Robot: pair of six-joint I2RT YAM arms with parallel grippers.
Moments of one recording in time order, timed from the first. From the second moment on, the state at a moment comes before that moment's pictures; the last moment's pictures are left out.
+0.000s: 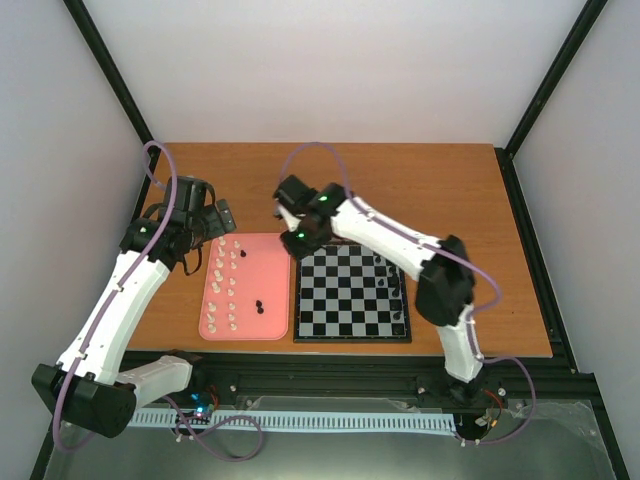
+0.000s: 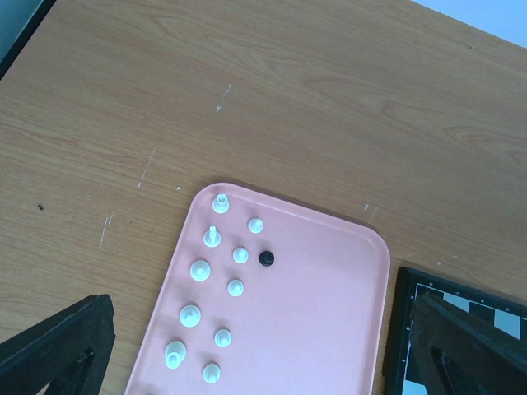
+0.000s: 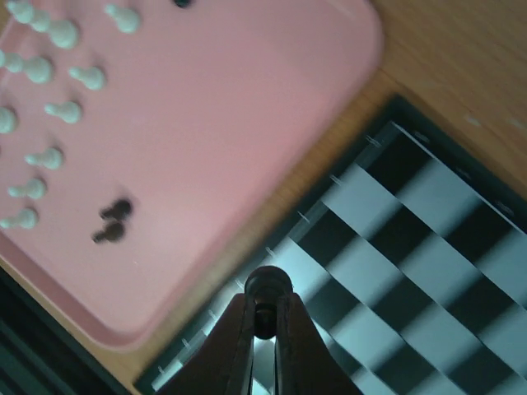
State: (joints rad) left arm -0.28 1.11 1.21 -0.94 -0.27 -0.58; right arm 0.91 2.11 1.98 -1.09 -0.12 0.22
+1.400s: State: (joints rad) left arm -0.28 1.16 1.19 -0.92 -0.24 -0.58; right arm 0.59 1.62 1.04 -0.89 -0.06 0.38
